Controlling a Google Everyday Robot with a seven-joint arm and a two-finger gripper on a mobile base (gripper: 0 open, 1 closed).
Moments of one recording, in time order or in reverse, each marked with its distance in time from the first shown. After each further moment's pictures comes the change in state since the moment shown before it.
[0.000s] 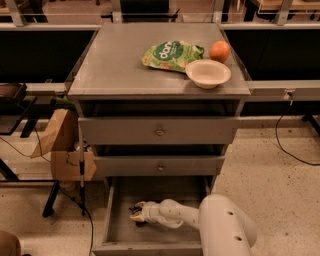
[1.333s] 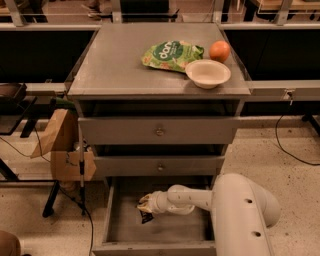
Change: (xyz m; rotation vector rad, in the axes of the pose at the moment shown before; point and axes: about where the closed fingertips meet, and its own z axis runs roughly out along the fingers) arm -0.058 -0.012 -0.088 -0.086 0.036 -0.029
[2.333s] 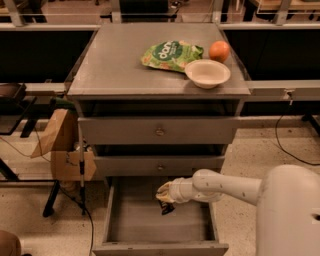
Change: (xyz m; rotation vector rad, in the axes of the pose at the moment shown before) arm -0.039 -0.017 -0.158 -0.001 0.026 -0.054
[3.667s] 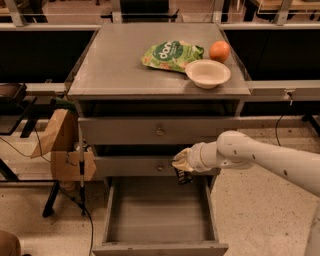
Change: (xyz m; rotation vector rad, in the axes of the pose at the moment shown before) arm -0.104 -0.062 -0.185 0.115 0.040 -0.078
